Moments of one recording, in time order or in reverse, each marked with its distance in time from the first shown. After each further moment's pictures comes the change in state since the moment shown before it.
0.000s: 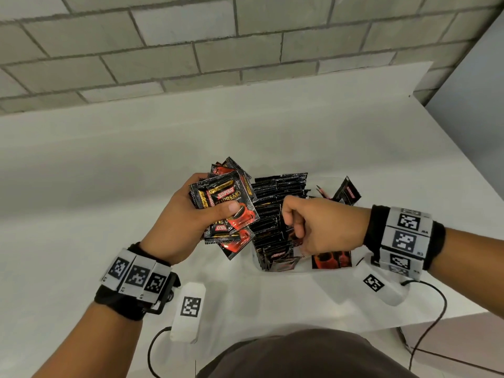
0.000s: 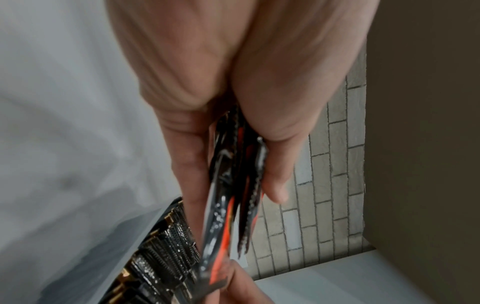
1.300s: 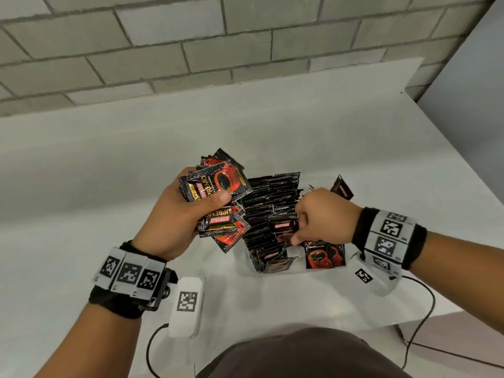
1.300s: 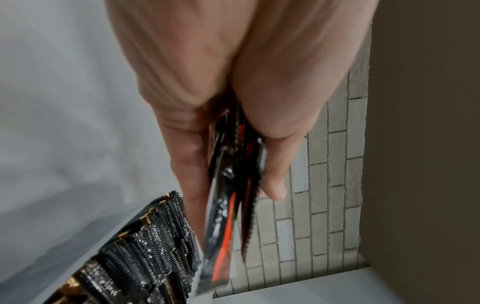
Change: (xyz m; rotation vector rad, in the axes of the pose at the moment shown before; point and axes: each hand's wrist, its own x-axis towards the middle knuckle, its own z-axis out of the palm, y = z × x) left_hand 0.009 0.008 0.005 -0.085 -0.007 -0.021; right_hand 0.004 0.019 -0.003 -0.229 0.130 0.144
